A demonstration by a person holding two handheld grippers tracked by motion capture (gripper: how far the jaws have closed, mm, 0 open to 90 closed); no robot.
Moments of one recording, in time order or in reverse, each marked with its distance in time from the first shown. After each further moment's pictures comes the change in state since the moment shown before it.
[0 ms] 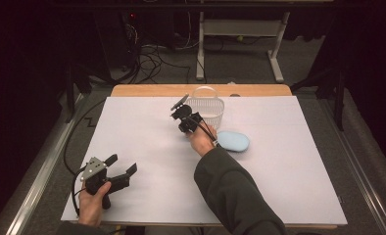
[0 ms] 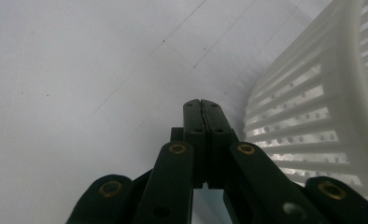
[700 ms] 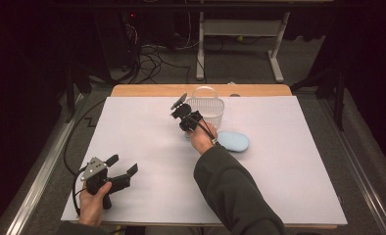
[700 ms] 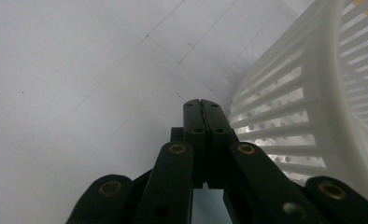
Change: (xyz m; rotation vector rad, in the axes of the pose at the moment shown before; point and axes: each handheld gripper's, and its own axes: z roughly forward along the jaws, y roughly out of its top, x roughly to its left) left arm -0.001 0.000 0.001 0.003 -0.010 -0.003; right arm -0.003 0.004 0.002 0.030 -0.046 -0.021
